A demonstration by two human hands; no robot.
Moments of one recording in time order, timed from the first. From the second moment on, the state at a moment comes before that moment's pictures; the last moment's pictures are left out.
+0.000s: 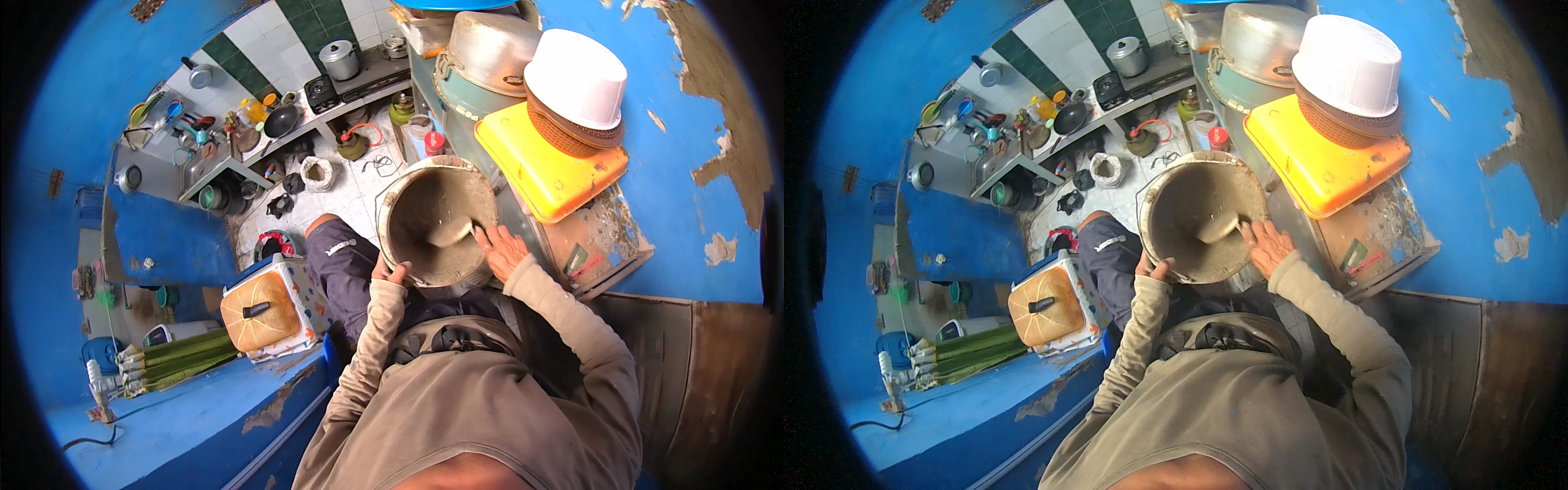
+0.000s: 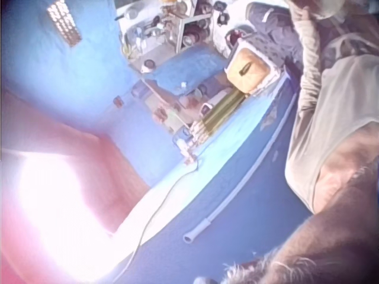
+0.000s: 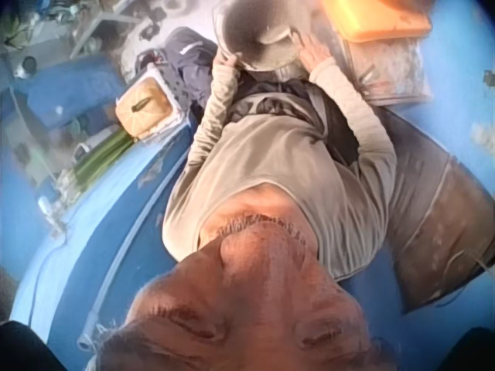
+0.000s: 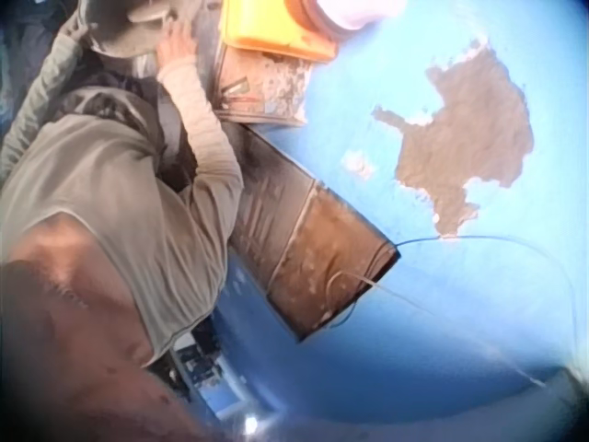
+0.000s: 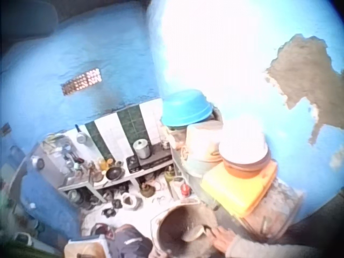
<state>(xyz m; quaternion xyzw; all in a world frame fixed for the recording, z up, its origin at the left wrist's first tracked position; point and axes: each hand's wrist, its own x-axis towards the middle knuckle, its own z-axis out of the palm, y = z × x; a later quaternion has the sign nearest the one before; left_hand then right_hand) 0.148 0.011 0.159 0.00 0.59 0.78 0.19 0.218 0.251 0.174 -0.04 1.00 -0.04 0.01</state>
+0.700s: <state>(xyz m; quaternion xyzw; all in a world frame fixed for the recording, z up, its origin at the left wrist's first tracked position) 0.148 0.013 0.152 0.02 0.63 0.76 0.17 0.224 0.251 0.176 -0.01 1.00 -0.04 0.01</state>
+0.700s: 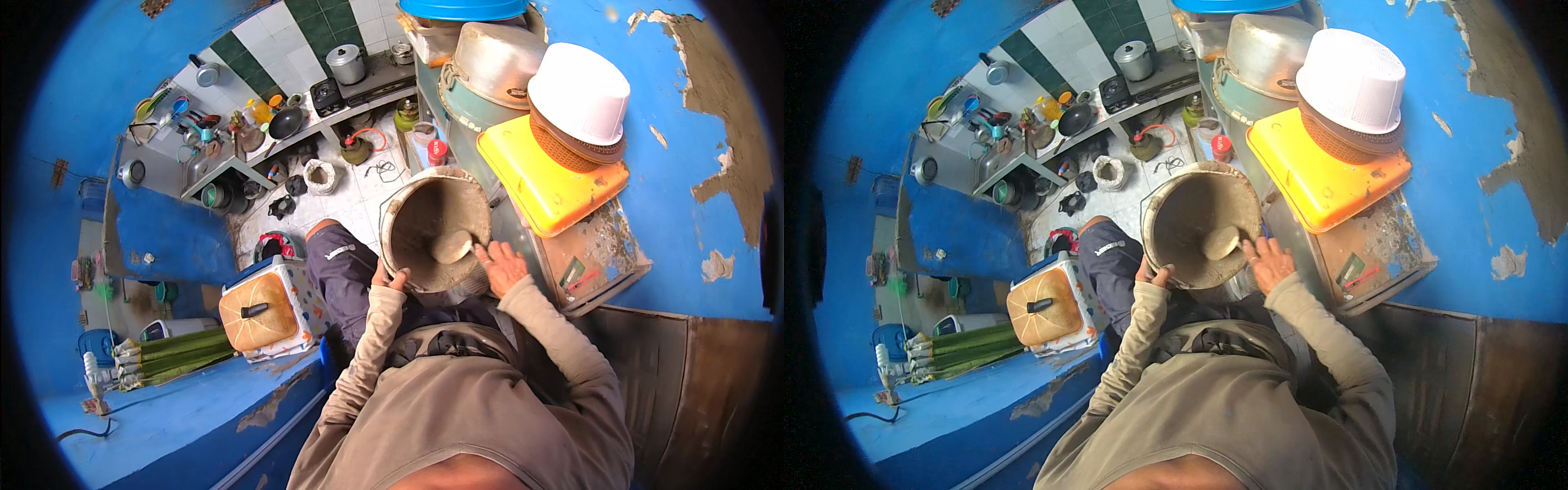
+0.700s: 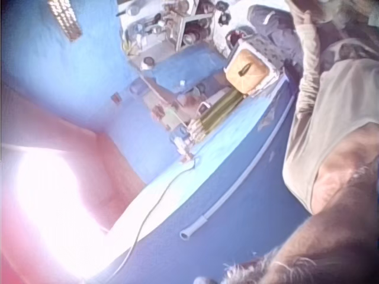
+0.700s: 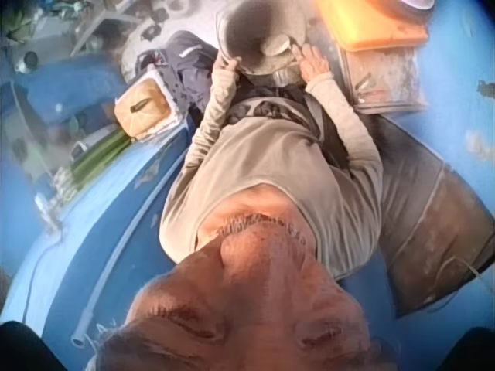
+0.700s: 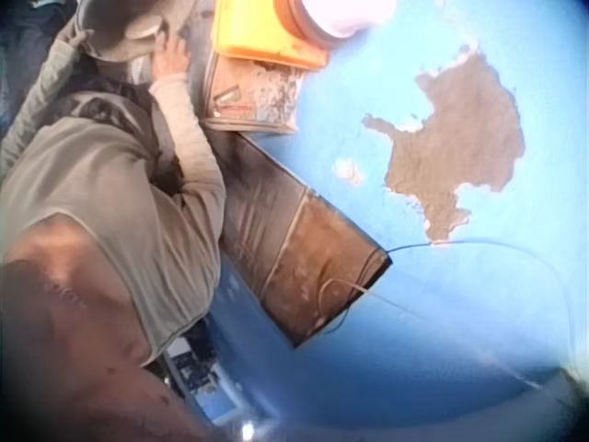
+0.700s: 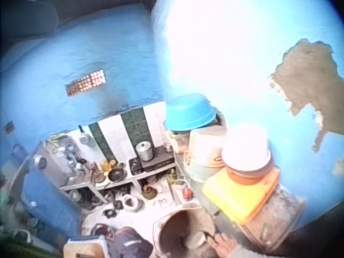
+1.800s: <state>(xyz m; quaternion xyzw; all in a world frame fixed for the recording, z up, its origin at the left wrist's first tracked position) 0.139 0.016 0.103 0.01 0.60 0.78 0.17 0.201 0.215 0.161 0.06 0.98 -0.16 0.07</state>
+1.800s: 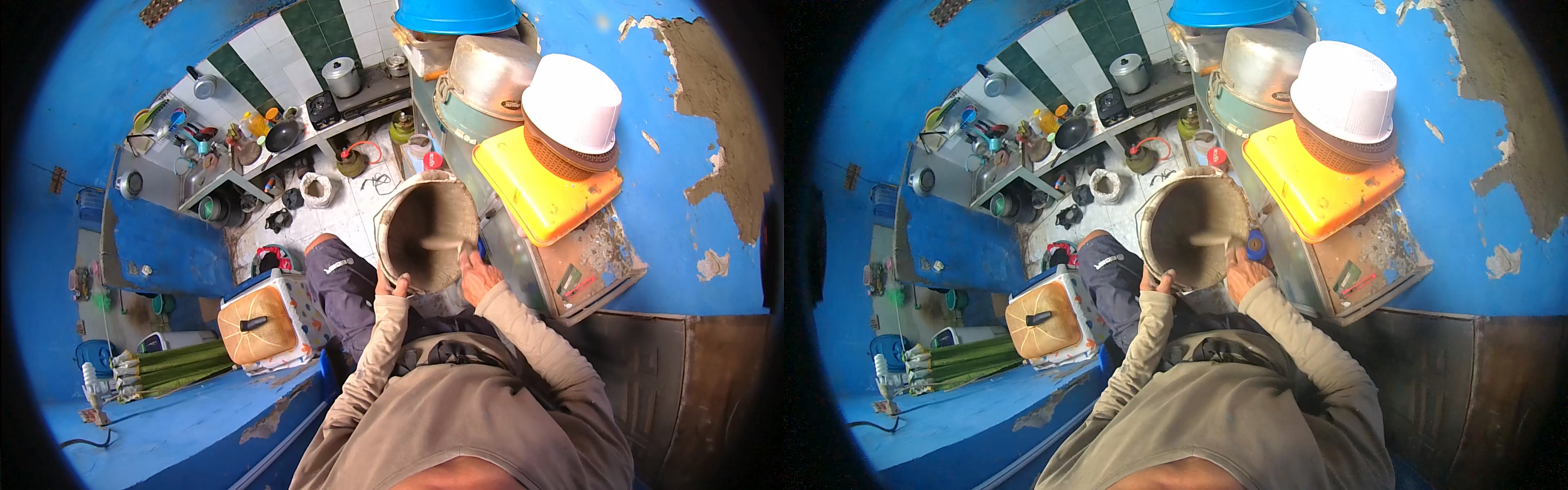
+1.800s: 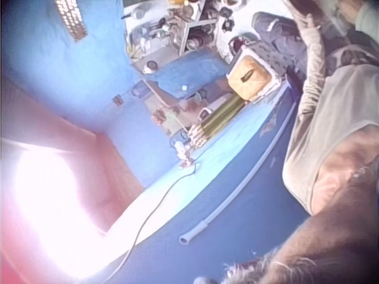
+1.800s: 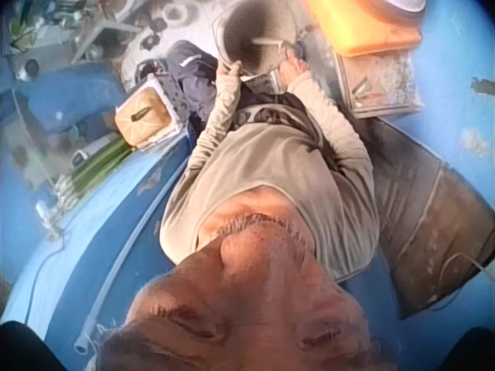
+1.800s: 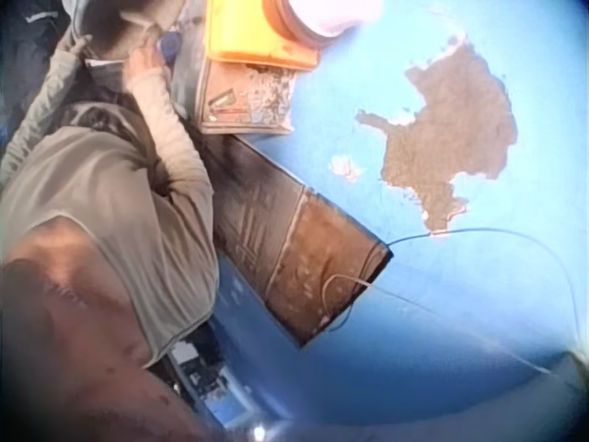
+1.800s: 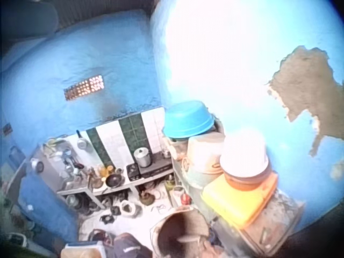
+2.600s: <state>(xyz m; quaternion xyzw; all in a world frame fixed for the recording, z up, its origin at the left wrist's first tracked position) 0.132 0.027 0.133 0.04 0.65 0.76 0.09 0.205 0.221 0.150 0.04 0.99 -0.11 0.09</state>
